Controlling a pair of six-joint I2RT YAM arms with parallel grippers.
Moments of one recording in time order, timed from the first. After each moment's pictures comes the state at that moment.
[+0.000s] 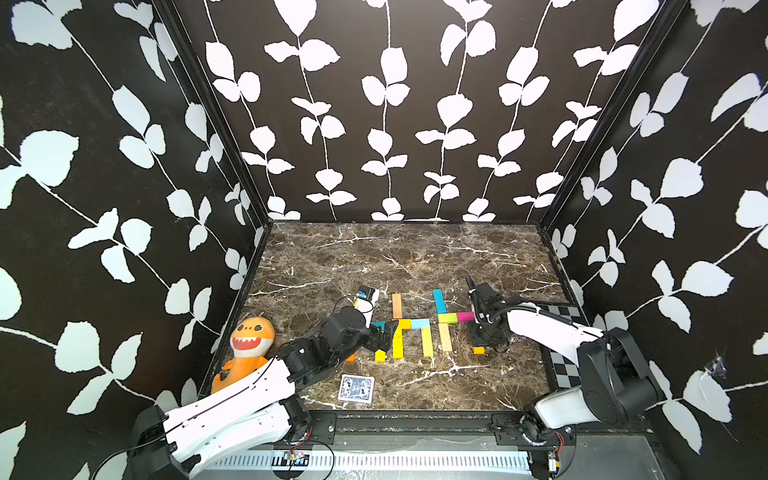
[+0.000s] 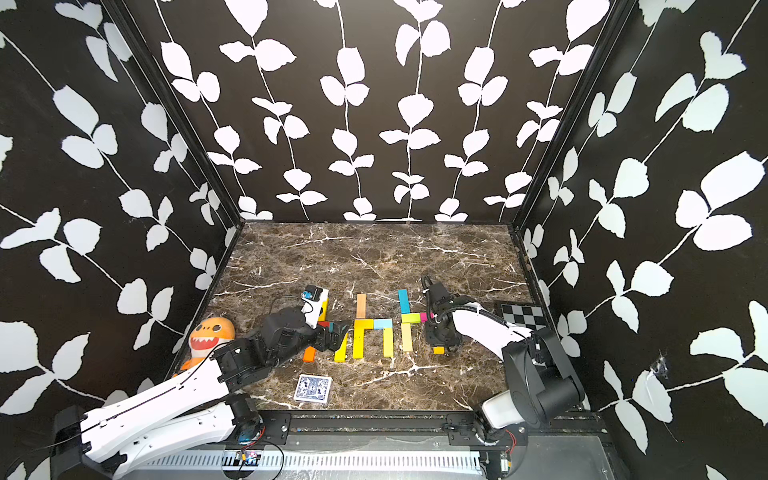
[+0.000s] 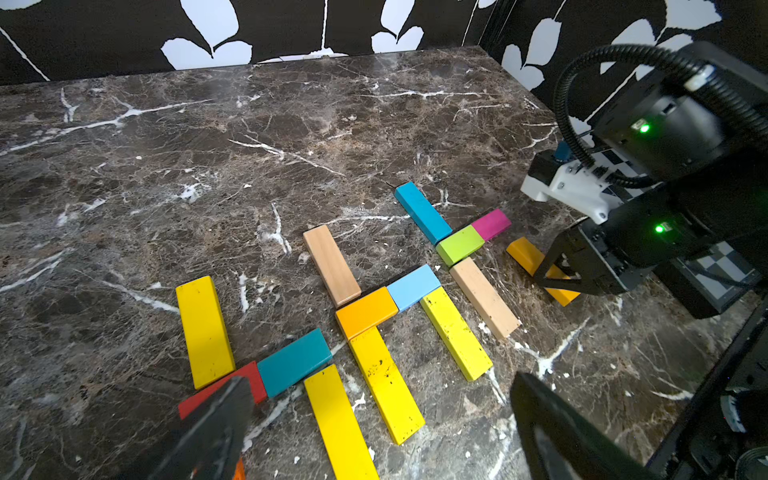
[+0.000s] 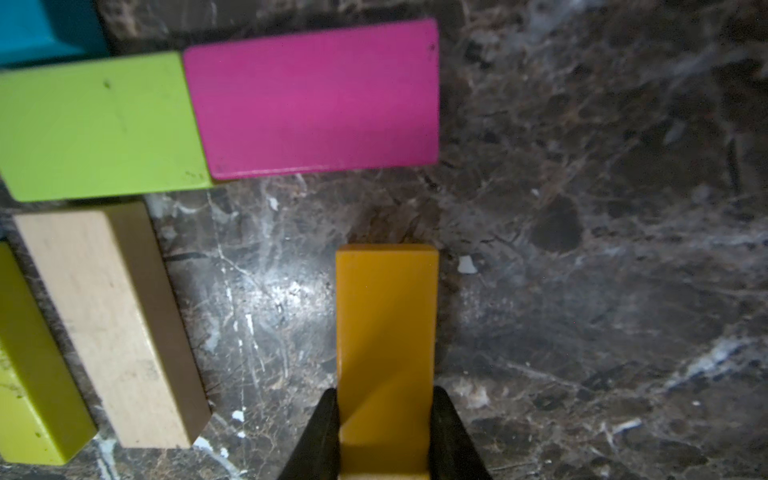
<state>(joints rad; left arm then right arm) -0.96 0.85 0.63 -0.29 -0.24 -0.36 0.45 1.46 0.79 -0.74 0.01 0.40</state>
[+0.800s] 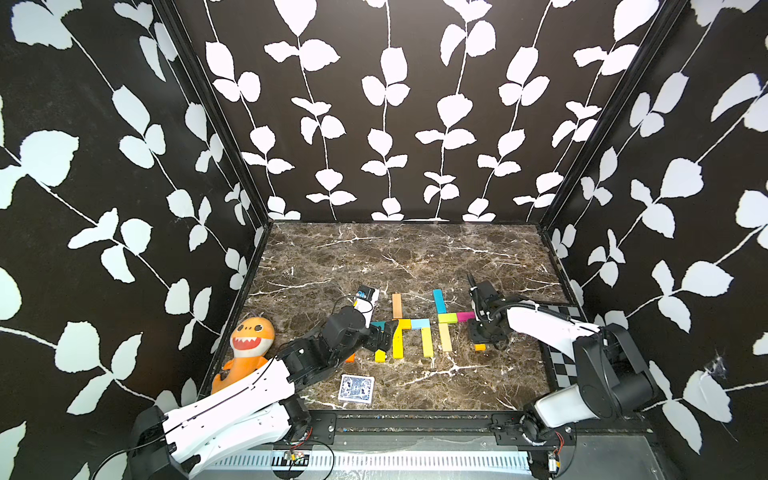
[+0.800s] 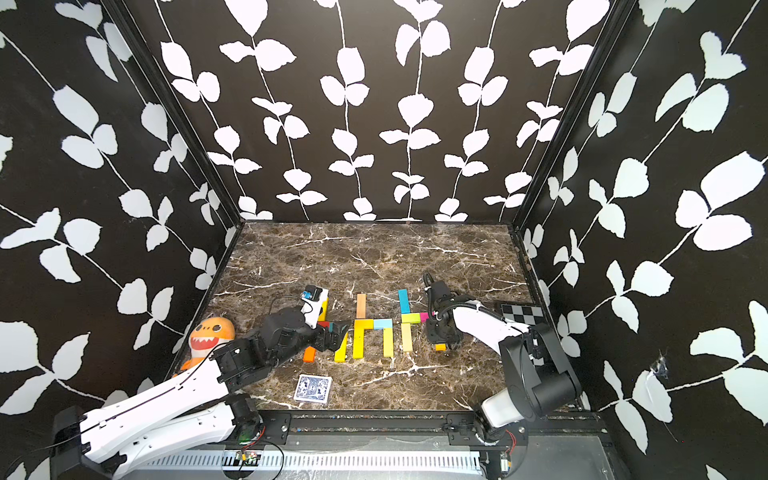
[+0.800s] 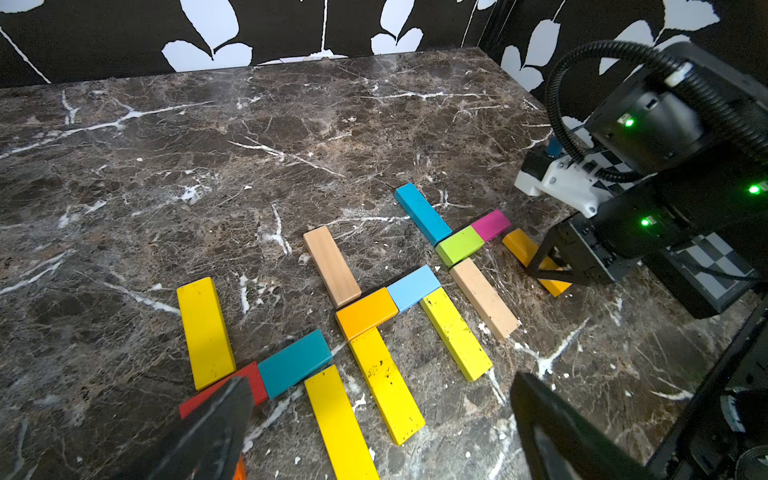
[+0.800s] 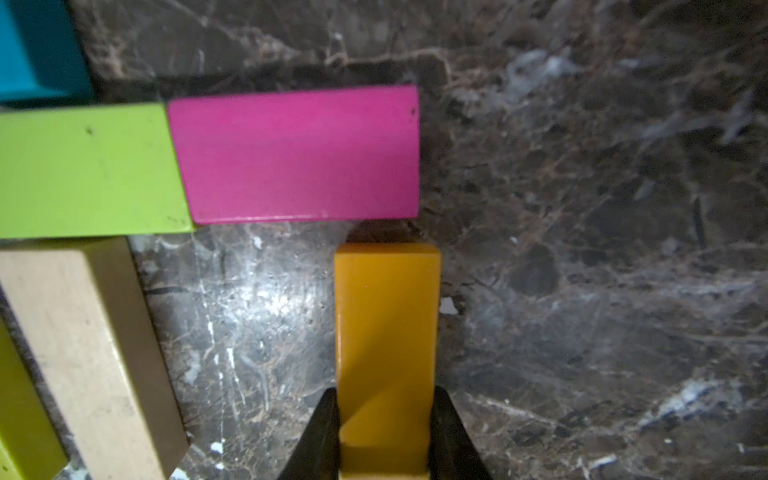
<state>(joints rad) -0.96 0.85 0.63 -0.29 -0.24 -0.36 0.42 1.49 0.79 -0.70 0.02 0.34</state>
